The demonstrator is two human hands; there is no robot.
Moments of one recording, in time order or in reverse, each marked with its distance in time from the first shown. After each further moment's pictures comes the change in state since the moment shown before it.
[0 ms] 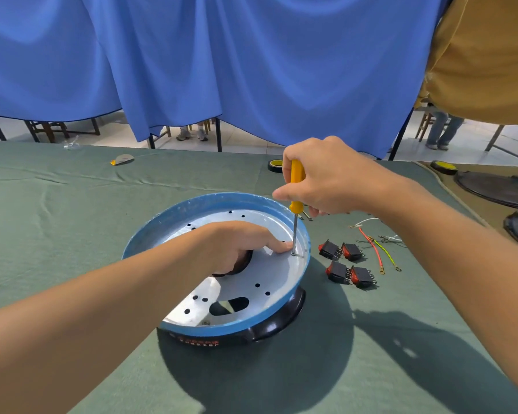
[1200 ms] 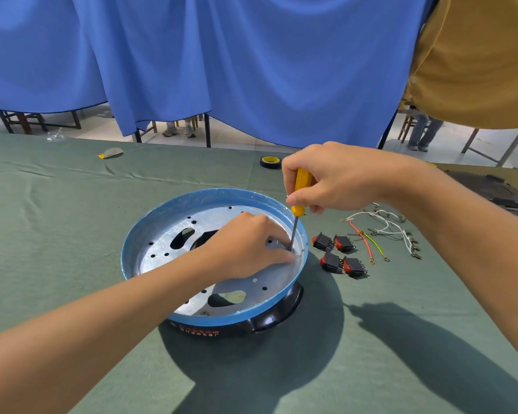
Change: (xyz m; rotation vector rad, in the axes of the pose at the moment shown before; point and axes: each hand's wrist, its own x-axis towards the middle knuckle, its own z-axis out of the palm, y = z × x) left_hand -0.006 -0.027 0.008 0.742 0.356 0.887; right_hand -0.017 -0.012 -0.018 -0.089 -0.261 0.010
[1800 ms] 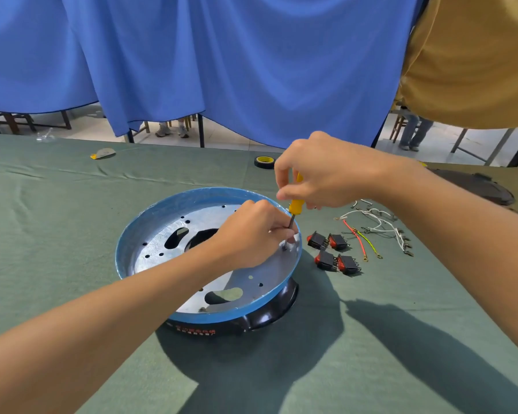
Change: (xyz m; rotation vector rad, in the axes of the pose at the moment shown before) left_hand 0.013 0.010 -0.001 -0.151 0.088 -0.038; right_hand 0.005 -0.006 -0.002 -0.177 0.074 -0.061
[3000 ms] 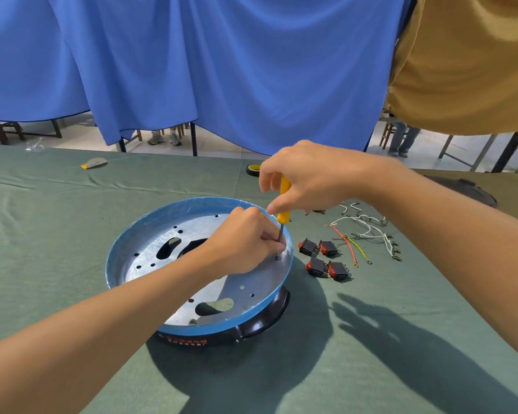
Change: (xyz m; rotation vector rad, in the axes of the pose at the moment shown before) left_hand 0.001 0.004 -0.003 0.023 -0.003 -0.008; right_hand 0.007 0.002 -0.005 0.001 -0.055 -0.003
